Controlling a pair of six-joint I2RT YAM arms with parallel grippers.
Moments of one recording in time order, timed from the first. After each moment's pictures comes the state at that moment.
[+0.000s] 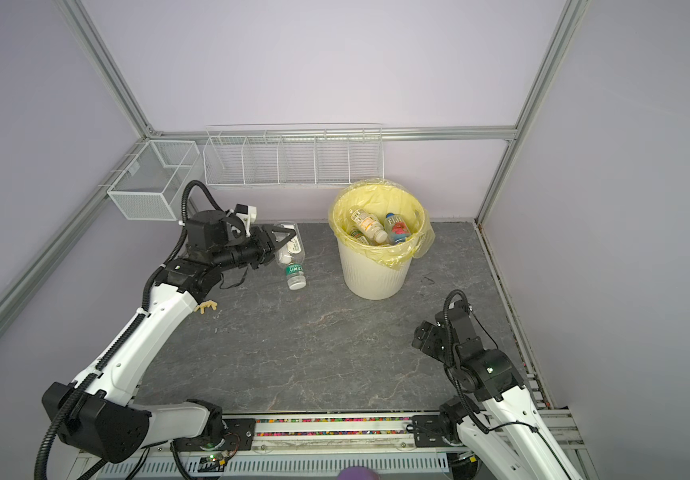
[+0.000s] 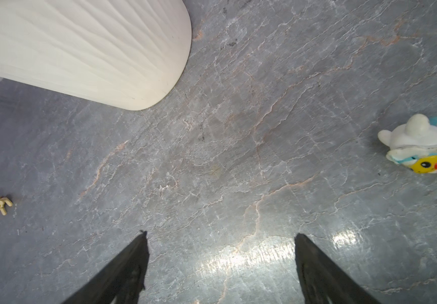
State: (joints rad) left arm -0.35 1.31 1.33 -0.37 0.56 -0.93; right arm 0.42 0.60 0.72 -1.01 0.14 0.81
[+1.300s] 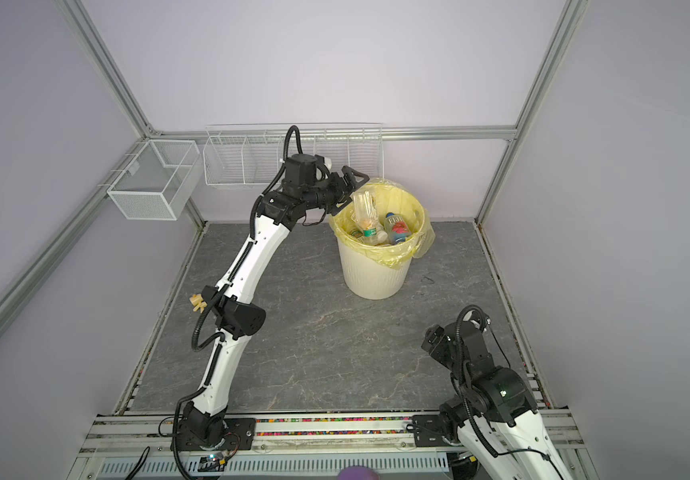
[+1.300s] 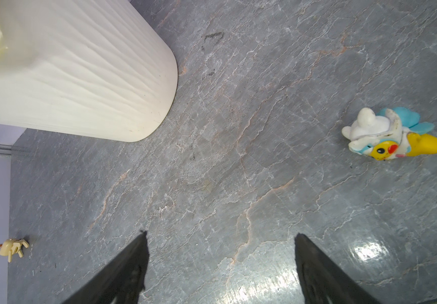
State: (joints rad) left arm -0.59 2.40 2.82 -0.74 0.41 -1.02; right arm 0.42 0.47 0.69 -1.05 0.24 0.92
